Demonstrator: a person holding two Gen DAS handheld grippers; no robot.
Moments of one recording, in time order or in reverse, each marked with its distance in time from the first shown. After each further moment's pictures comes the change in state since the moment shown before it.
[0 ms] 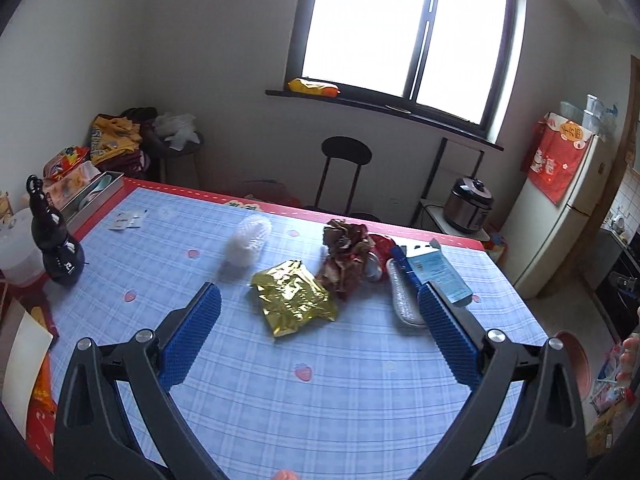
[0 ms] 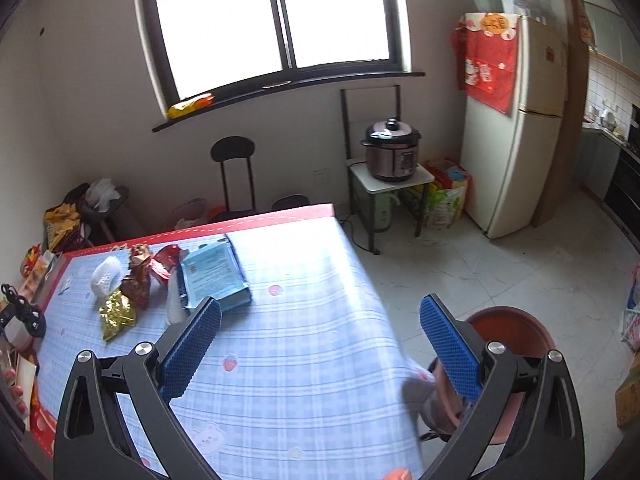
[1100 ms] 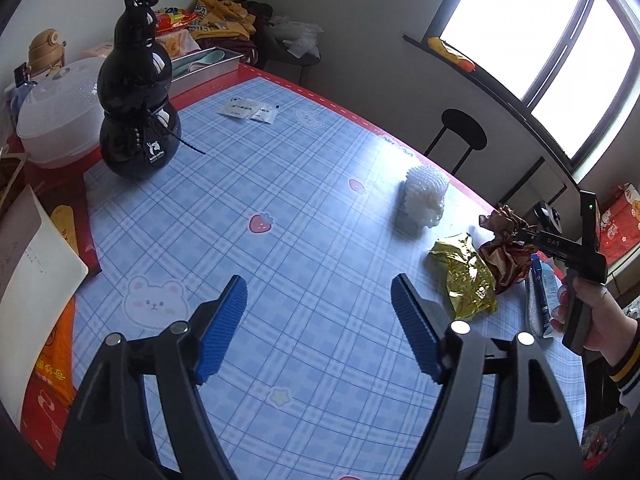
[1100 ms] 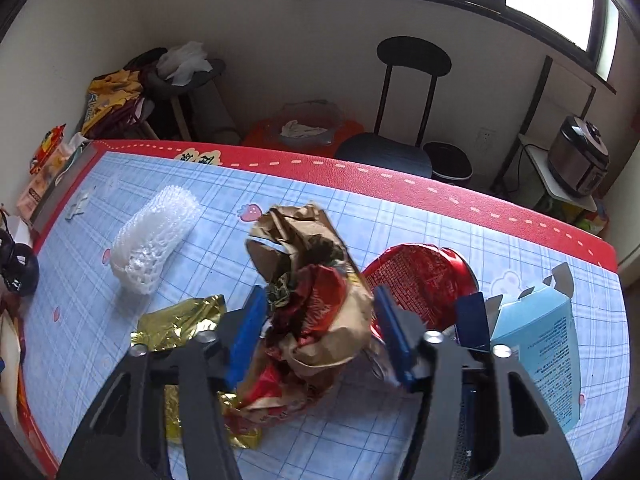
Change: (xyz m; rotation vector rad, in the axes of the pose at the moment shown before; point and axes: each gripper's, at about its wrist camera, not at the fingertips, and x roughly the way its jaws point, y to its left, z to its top) left arm 0.082 0.236 -0.050 -0.336 0.217 0.123; right arm 0.308 0.359 0.002 -0.300 0.302 0.222
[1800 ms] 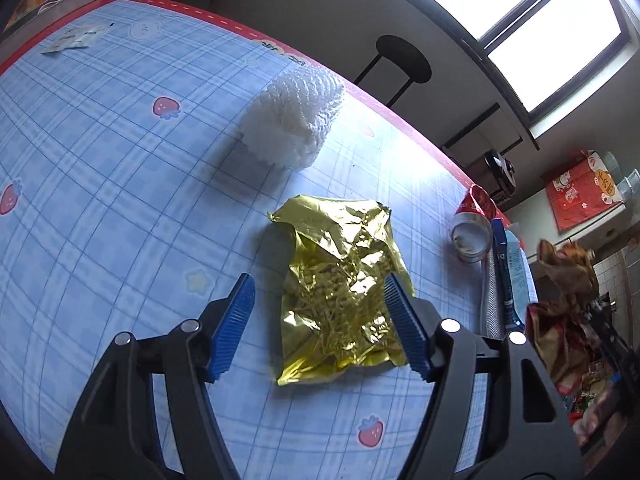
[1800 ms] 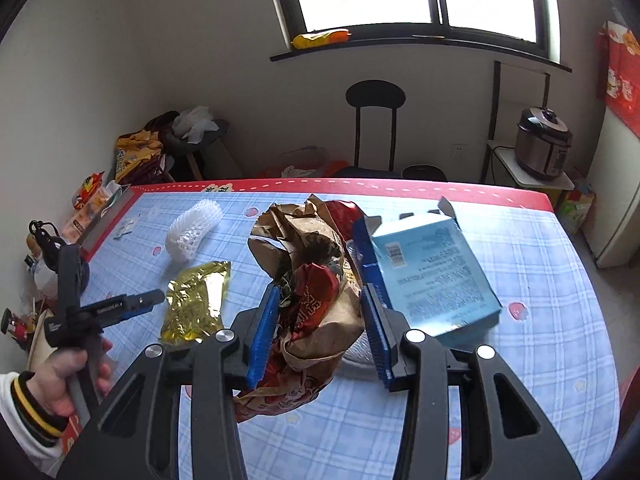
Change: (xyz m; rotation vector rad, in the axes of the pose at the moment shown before) left arm 0.154 -0.137 -0.010 0.026 0.228 -0.220; right arm -0.164 -0.100 -0.120 0.136 -0.190 0.028
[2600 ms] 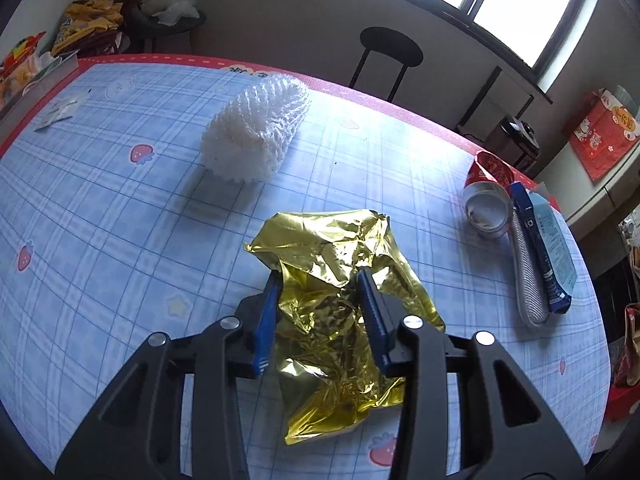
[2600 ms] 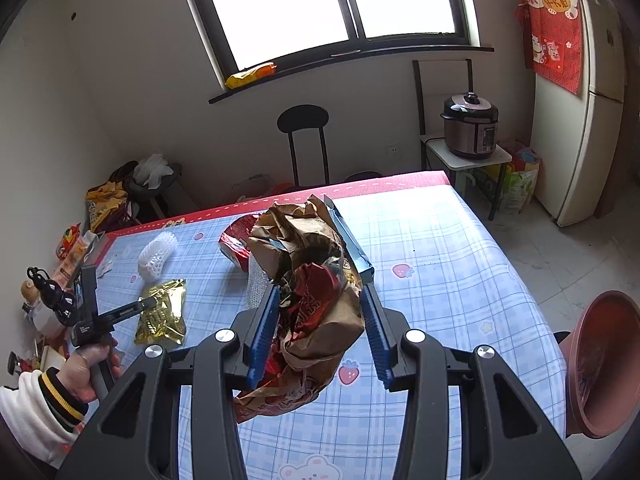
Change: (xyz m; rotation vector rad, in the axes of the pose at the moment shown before) left arm 0.004 -0.050 -0.017 0.234 -0.063 0.155; right arm -0.101 -0.084 -0.037 0.153 -0.109 -0.079
